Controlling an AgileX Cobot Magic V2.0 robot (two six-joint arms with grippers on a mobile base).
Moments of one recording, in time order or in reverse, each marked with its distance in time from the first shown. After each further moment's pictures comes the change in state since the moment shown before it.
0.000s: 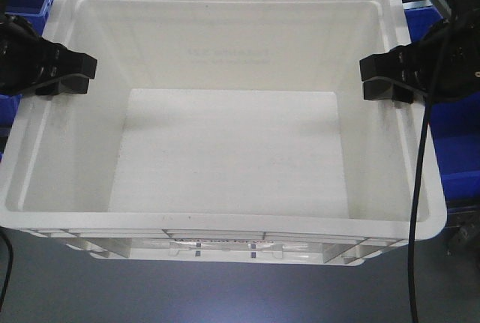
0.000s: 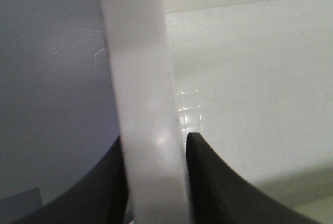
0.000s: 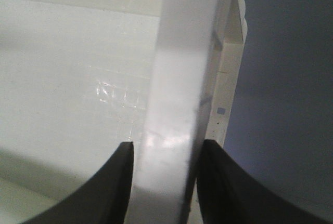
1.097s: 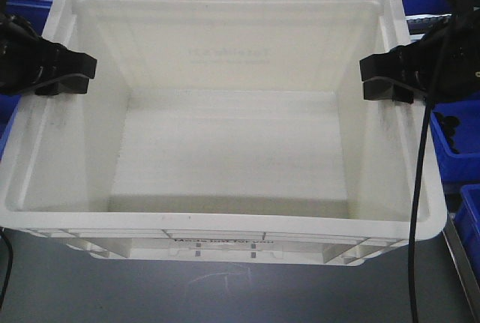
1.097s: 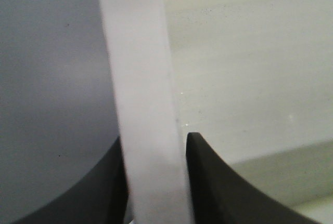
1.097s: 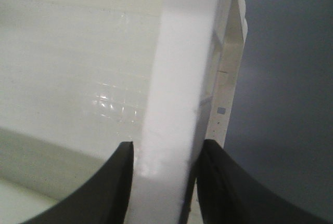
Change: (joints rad) left arm 0.000 0.000 0.000 0.000 0.001 0.000; right arm 0.000 -0.002 0.000 0.000 0.000 0.000
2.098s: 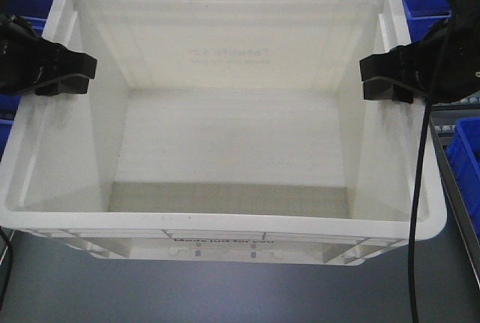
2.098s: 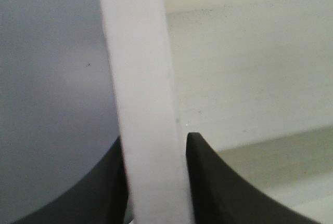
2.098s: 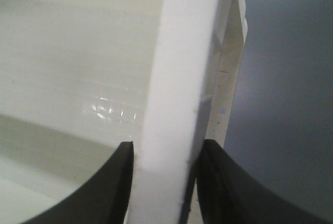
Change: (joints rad) left arm 0.000 0.000 0.000 0.000 0.000 0.000; right arm 0.000 0.000 0.000 0.000 0.000 0.000
